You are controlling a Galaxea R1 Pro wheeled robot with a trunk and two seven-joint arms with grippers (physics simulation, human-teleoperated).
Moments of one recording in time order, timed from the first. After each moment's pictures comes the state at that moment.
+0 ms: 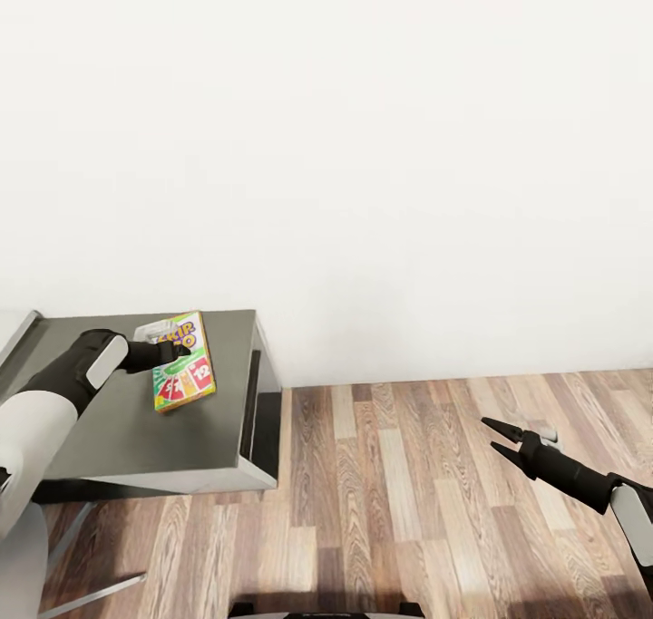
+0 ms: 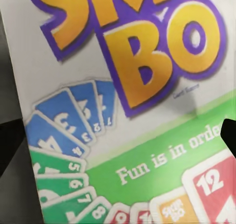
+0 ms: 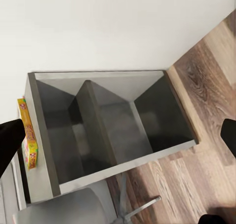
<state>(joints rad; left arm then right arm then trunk) -1.14 0.37 -0.24 -0.50 0.59 0.72 -0.05 -0.45 -0.34 -0.41 -0.91 -0.59 0.86 0.86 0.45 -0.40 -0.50</state>
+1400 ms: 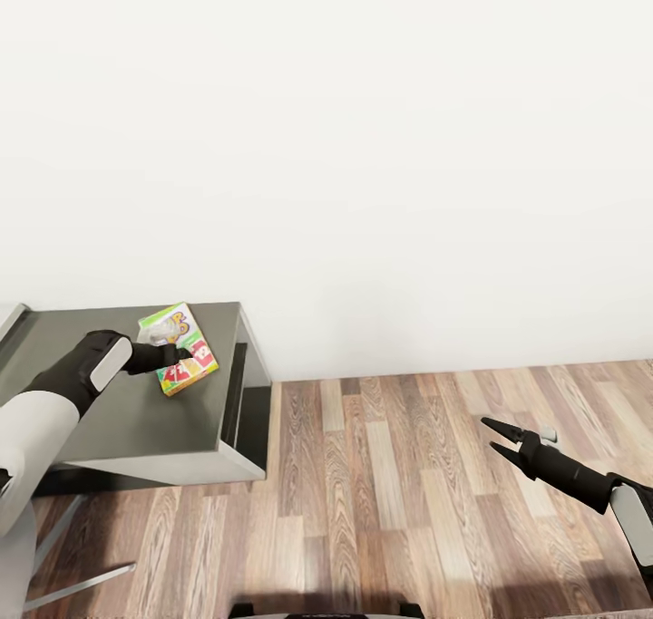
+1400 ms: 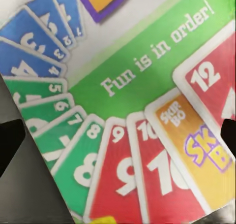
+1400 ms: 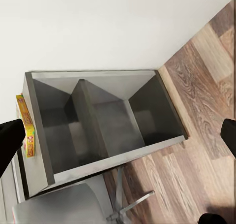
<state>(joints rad) -1.14 0.37 -0.30 -0.50 0.59 0.72 -0.06 -0.45 -0.34 -0.41 -0.91 -0.59 0.87 0.85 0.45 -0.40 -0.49</state>
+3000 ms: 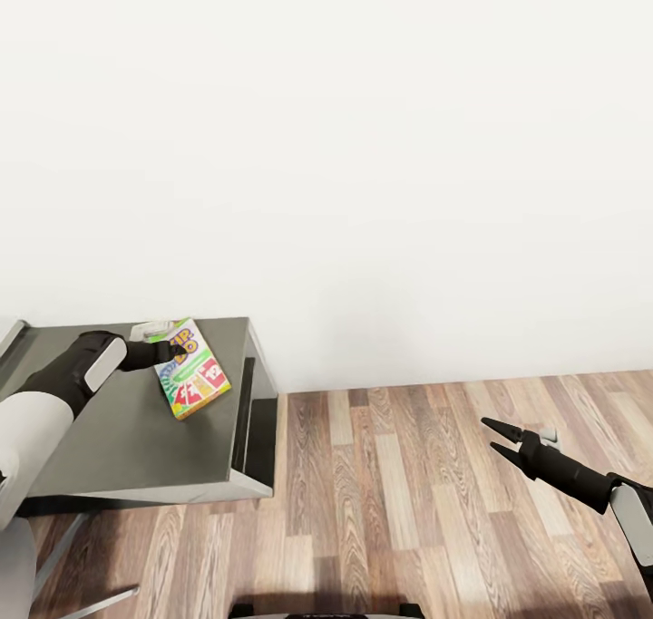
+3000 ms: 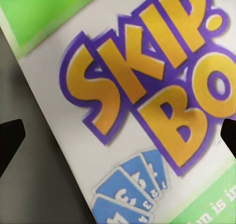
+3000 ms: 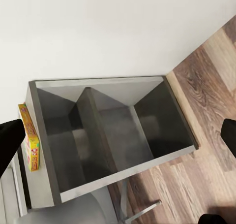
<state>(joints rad) -1.14 0.39 -0.30 -0.50 0.59 0.66 -0.05 -0.45 -0.34 -0.41 -0.91 -0.59 0.87 0.85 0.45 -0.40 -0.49</state>
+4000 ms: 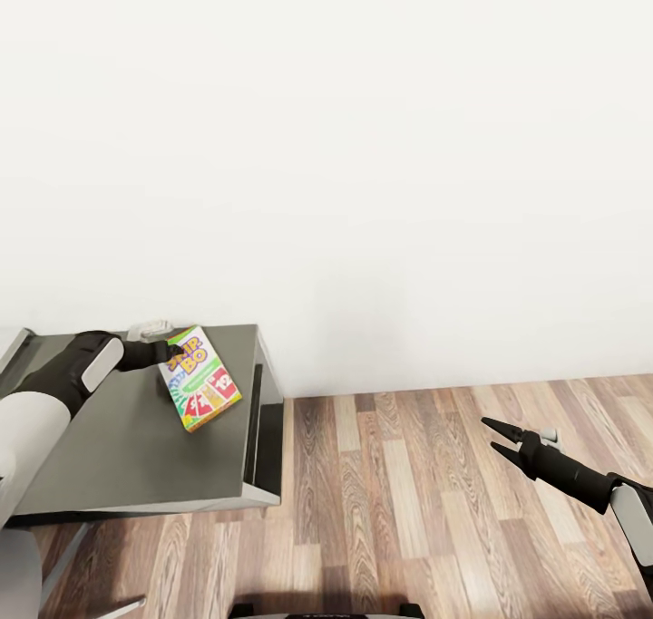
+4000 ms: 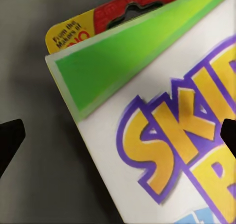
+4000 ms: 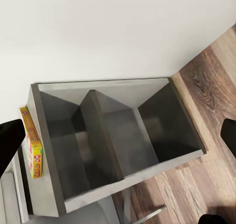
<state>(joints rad) -1.14 0.40 -0.30 -0.50 0.59 0.66 -0.05 -0.45 -0.34 -0.41 -0.91 -0.59 0.87 0.85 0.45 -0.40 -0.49</state>
